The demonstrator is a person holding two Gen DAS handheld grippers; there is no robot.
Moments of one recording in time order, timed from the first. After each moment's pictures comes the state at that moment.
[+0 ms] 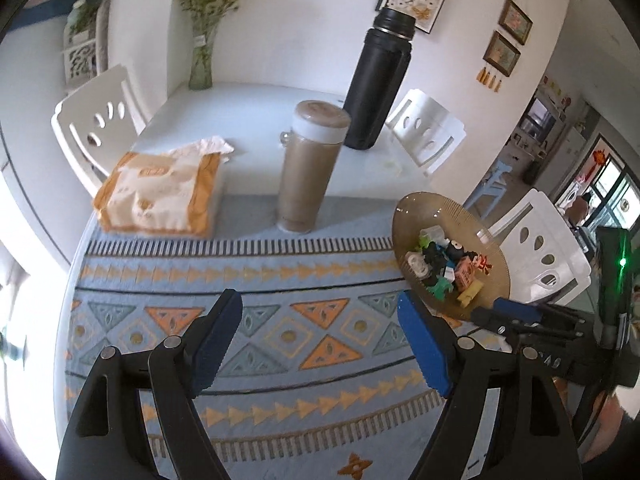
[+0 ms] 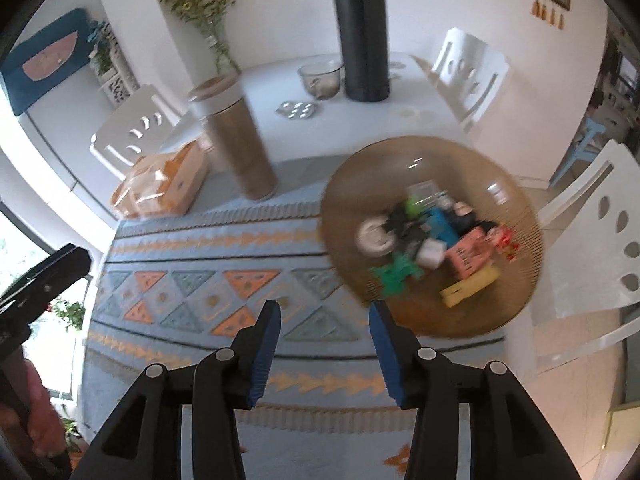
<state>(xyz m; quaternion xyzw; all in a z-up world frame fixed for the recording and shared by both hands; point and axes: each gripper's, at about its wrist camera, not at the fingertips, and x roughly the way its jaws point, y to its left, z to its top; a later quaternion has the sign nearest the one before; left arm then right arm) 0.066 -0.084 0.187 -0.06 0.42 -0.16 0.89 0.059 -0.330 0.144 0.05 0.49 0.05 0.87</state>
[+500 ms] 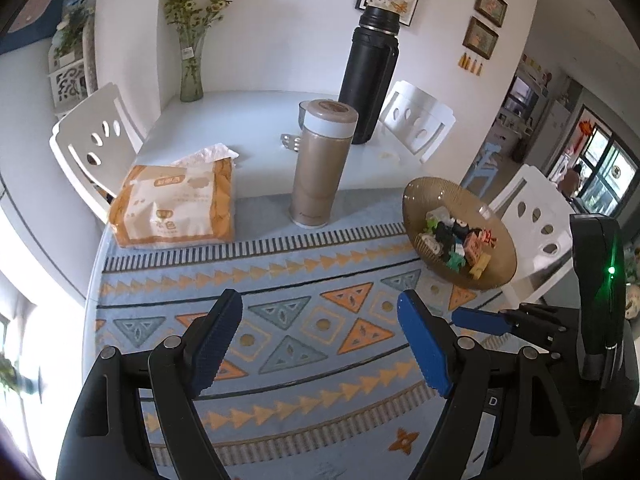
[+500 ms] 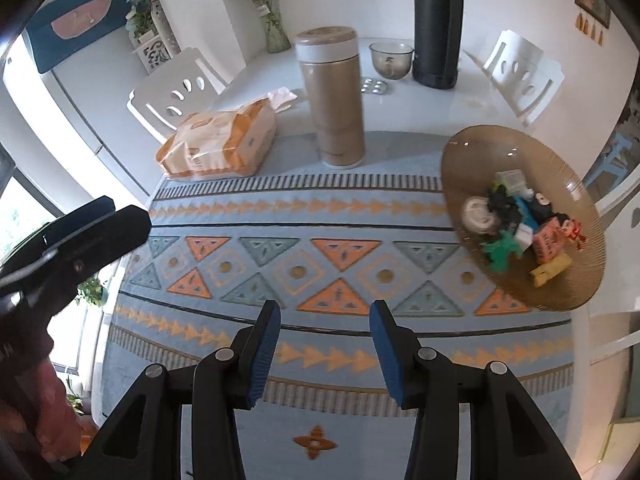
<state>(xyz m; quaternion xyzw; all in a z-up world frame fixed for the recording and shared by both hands) 0.055 -0.047 0.184 -0.01 0.41 -0.20 0.89 0.047 -0.224 0.127 0.04 0.50 0.09 0.86</state>
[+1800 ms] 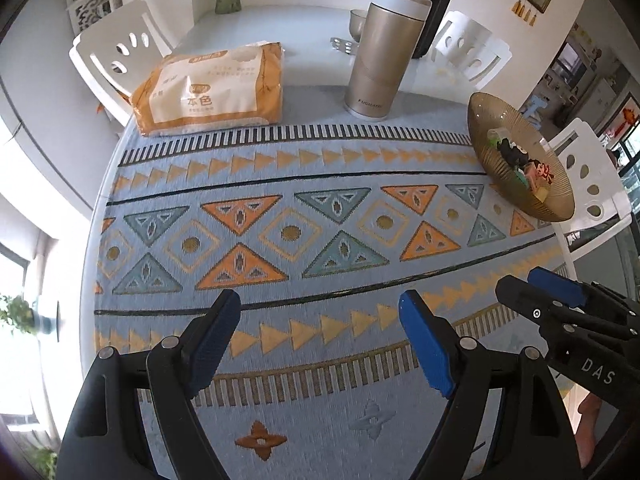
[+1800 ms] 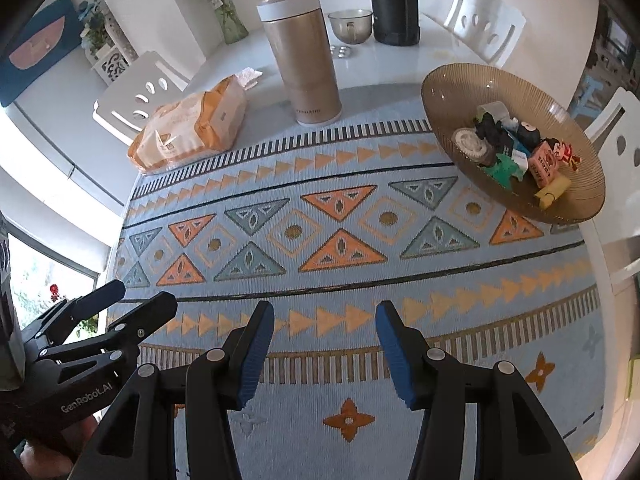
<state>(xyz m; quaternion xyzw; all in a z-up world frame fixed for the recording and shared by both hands) 0.048 -0.025 0.102 0.00 0.53 -0.13 0.84 0.025 -0.215 0.092 0.09 0.53 0.03 0.84</state>
